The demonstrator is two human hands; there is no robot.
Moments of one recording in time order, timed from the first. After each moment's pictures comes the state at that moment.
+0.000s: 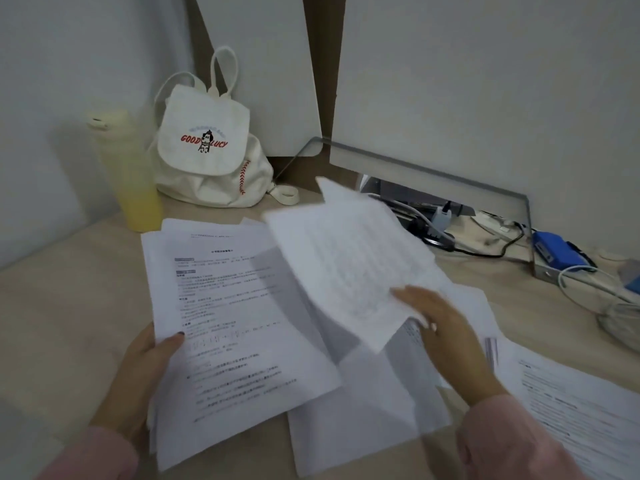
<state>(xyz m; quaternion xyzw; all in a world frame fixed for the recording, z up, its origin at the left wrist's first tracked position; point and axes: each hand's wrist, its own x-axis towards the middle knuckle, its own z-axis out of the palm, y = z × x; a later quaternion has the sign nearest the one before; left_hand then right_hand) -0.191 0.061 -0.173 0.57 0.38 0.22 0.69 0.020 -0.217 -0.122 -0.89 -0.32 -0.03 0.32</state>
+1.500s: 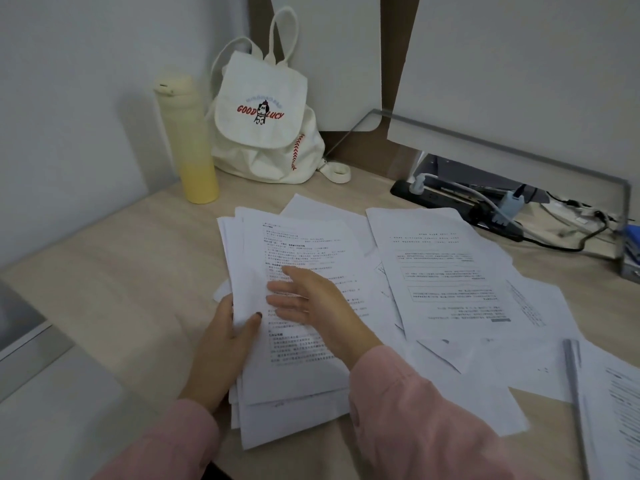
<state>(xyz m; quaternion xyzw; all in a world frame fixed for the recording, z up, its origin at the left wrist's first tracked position) -0.187 0.053 -0.186 0.69 0.36 0.22 0.58 -0.064 -0.020 -0.146 -0.60 -0.13 0.48 0.63</state>
